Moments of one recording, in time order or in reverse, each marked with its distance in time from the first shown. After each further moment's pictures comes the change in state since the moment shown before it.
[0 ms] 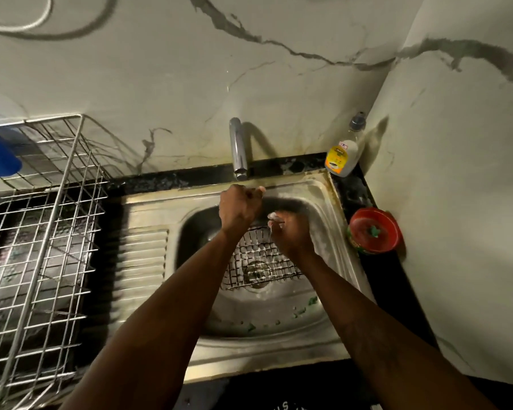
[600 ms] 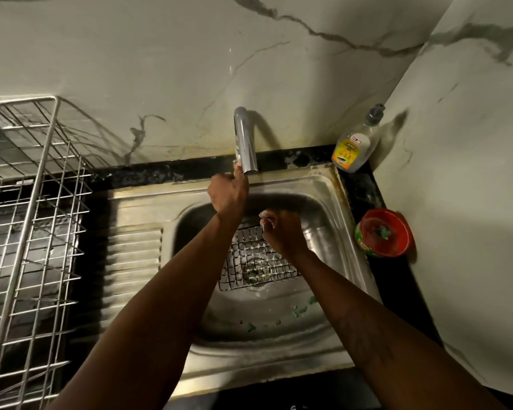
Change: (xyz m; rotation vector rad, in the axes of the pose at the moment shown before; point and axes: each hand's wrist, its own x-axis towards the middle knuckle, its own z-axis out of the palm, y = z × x) left_hand 0.053 -0.013 -0.001 -0.337 0.092 -0.400; right_hand 0.029 0.014 0.041 -0.208 -0.106 0.125
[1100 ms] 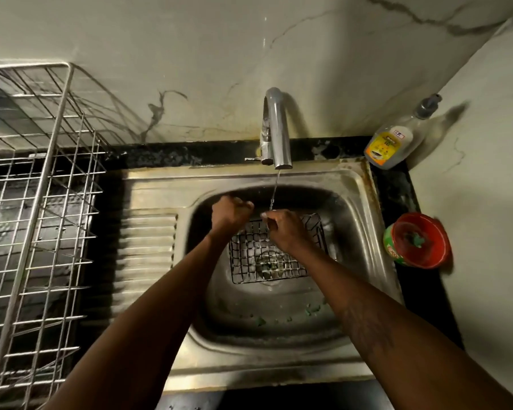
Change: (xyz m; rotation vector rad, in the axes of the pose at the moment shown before) left_hand 0.029 -0.098 -0.025 0.377 -0.260 0.066; right_hand 0.011 0.012 0.050 -0.038 -0.332 0.051
